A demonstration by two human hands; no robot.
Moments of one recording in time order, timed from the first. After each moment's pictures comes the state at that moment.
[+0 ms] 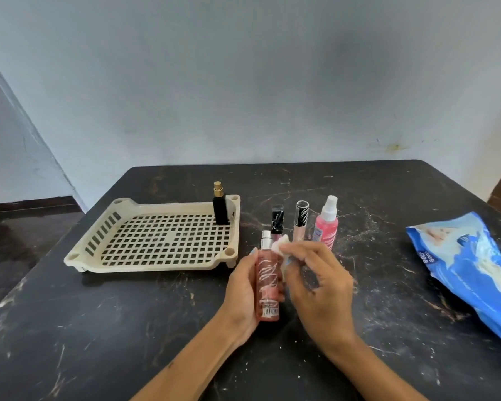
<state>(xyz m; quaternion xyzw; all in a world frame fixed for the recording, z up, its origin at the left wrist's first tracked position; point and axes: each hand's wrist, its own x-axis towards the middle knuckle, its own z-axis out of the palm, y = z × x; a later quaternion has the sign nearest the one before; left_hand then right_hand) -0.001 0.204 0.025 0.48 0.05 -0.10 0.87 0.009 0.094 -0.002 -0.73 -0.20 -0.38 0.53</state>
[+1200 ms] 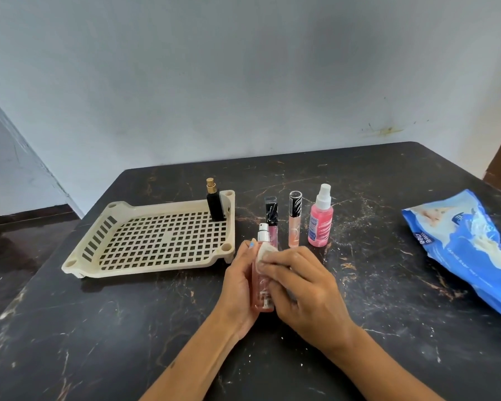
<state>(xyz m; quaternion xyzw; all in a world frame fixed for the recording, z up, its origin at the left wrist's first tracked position) 0.004 0.211 0.016 0.43 0.03 -0.10 0.90 0.001 0.097 -0.009 -0.75 -0.32 -0.42 0.39</state>
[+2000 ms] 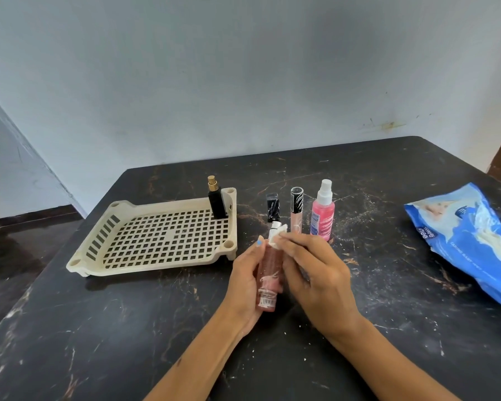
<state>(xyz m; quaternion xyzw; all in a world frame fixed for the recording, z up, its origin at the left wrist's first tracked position) 0.001 0.205 0.018 0.53 0.02 -0.07 0.84 0.009 0.091 -0.011 -0.76 -0.25 -0.44 0.41</state>
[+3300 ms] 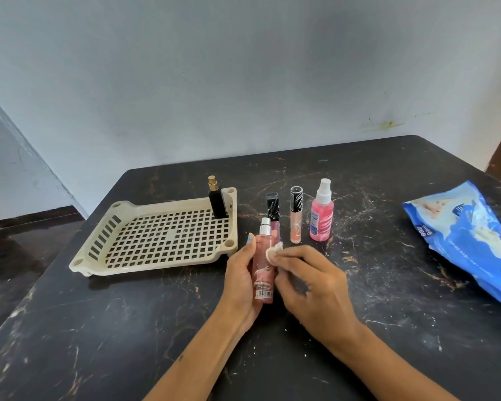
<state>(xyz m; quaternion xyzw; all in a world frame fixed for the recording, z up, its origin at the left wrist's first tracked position) 0.007 0.210 0.014 0.48 0.08 -0.06 0.87 -0.005 0.095 -0.013 -0.75 -0.26 -0.39 0.47</state>
